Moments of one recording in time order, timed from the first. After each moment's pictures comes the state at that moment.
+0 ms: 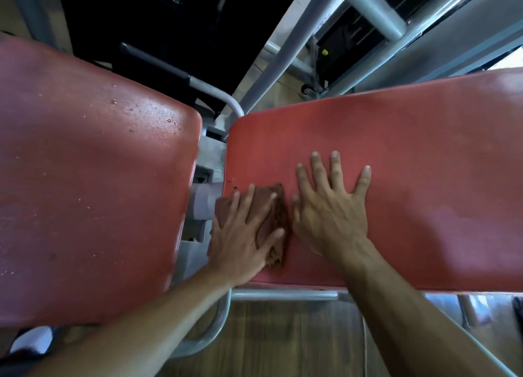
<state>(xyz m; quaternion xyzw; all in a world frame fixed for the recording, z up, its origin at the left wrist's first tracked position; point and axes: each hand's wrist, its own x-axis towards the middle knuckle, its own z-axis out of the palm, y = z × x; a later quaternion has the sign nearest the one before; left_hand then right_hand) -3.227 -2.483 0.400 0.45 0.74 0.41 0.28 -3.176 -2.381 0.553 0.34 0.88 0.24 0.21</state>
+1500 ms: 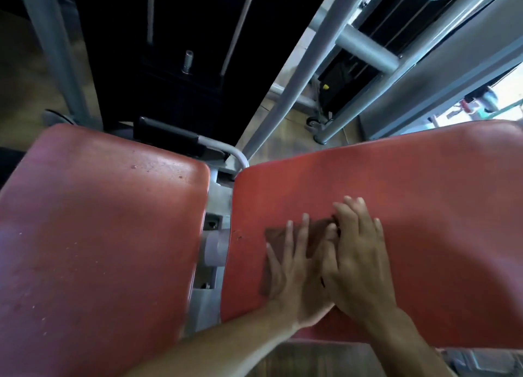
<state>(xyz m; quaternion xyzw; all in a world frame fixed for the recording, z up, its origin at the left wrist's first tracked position) -3.208 -2.429 0.502 0.52 0.71 0.35 0.32 -3.164 -2.382 0.595 0.43 0.90 -0.01 -0.10</state>
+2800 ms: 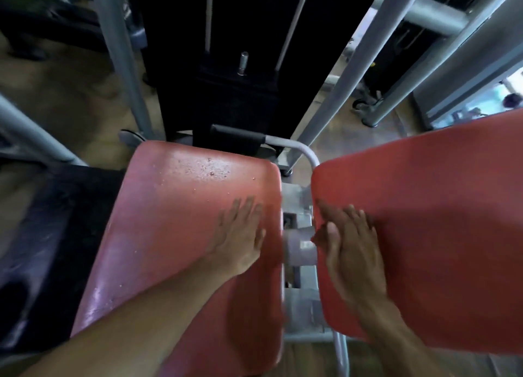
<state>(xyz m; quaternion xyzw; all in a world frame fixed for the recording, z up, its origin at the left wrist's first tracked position) -3.451 -2.535 0.388 0.53 0.79 0.13 0.27 -3.265 -2.442 0.468 0.49 0.86 -0.09 -0.08</state>
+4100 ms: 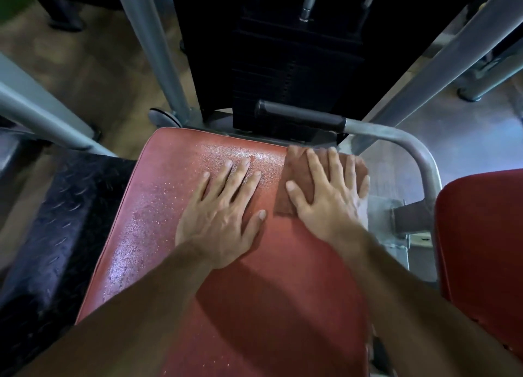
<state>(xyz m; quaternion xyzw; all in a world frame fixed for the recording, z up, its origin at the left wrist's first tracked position) -3.592 -2.517 0.277 0.53 0.85 0.02 0.06 -3.464 -2.347 0.286 0.42 0.90 -0.12 0.06</state>
